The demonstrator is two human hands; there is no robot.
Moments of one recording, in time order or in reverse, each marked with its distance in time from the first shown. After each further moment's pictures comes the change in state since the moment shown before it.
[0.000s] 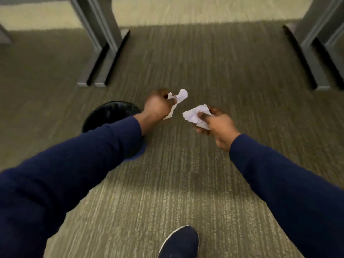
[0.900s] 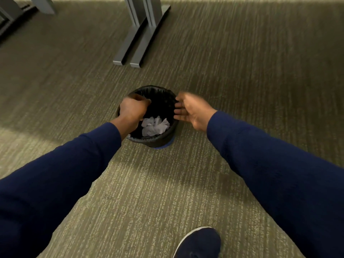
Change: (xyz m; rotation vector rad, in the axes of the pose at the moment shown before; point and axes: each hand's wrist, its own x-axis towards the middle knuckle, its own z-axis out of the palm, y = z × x) left_hand 0.003 -0.128 -0.139 -0.007 0.414 -0.343; right_hand 0.037 -0.002 0.191 -0.106 -0.356 0.243
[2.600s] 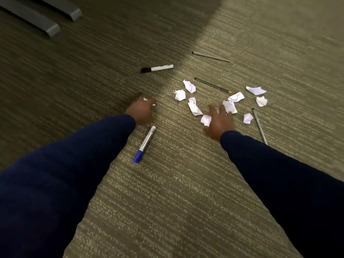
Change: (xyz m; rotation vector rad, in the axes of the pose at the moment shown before) left_hand -0.473 0.021 0.638 1.076 -1.181 1.485; right_hand -0.409 0.460 -0.540 -0.595 1.324 0.638
